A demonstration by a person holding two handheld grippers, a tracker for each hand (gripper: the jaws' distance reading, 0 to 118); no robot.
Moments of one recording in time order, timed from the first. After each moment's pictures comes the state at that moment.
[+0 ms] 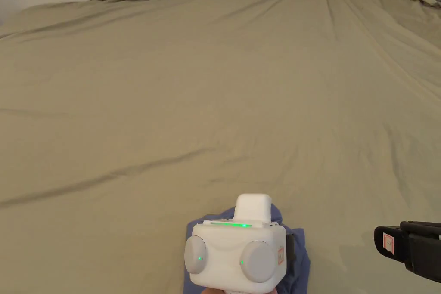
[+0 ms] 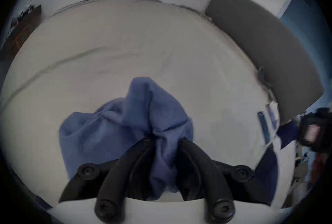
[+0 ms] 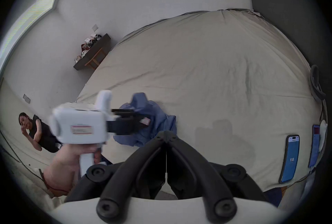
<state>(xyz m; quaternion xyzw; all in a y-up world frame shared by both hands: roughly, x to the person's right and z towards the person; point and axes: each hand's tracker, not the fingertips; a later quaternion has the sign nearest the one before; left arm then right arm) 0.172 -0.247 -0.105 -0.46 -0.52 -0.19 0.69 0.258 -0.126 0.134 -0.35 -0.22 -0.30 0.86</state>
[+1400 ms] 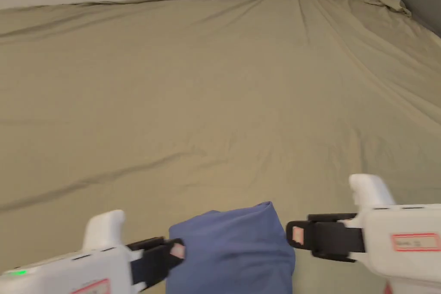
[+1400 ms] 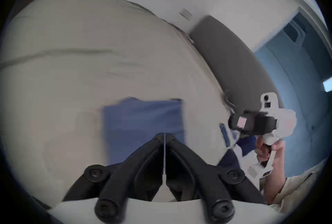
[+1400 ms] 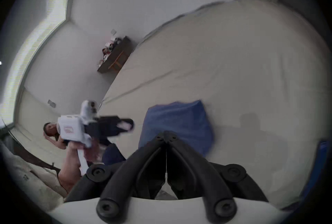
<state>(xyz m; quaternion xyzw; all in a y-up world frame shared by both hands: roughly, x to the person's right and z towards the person) 0.027 -0.190 -0.226 -0.48 -0.57 -0.01 0.66 0.285 -0.190 0.076 -0.33 -0.09 -0.40 0.85</state>
